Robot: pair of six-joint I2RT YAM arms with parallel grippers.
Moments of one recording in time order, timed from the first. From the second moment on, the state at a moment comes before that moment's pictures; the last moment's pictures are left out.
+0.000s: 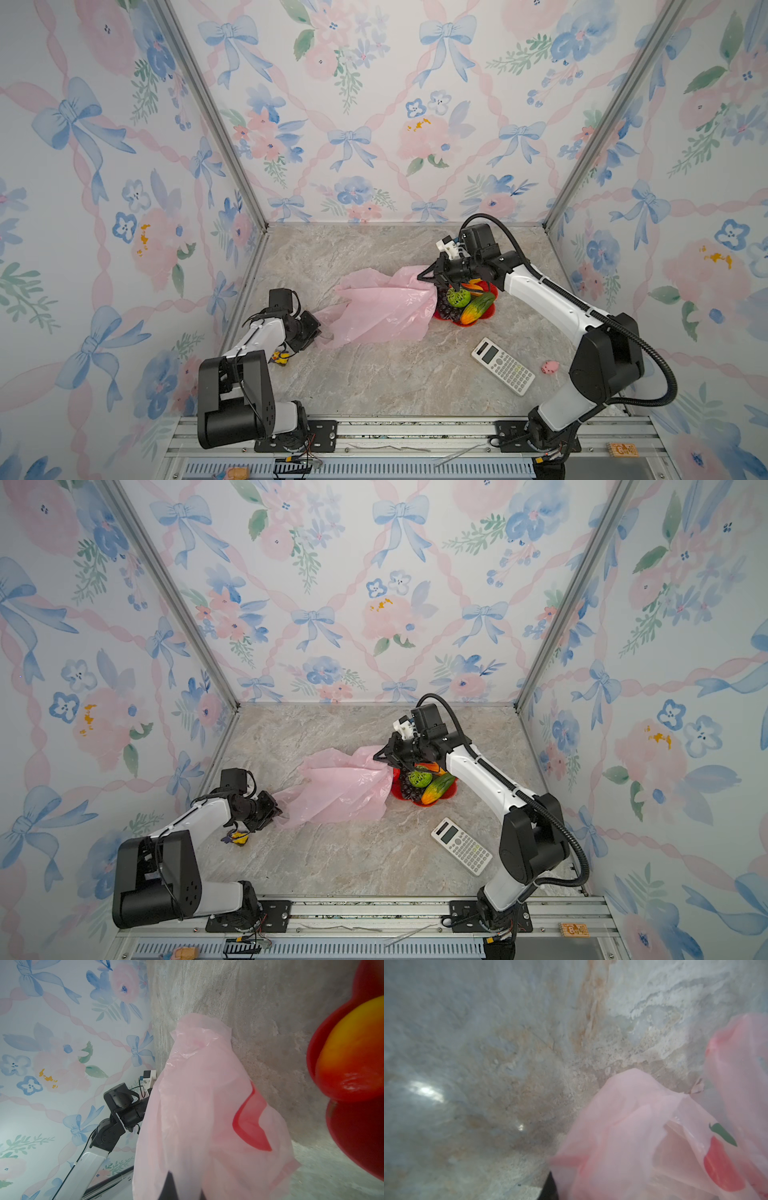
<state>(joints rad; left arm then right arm) 0.17 1.37 0.63 -0.49 0.34 -0.67 0.47 1.64 1.38 -0.51 -0.70 0.88</state>
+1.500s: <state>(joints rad) -0.19 1.20 1.40 -0.72 0.10 -0.32 0.27 1.56 1.93 -1.24 -0.16 0.52</state>
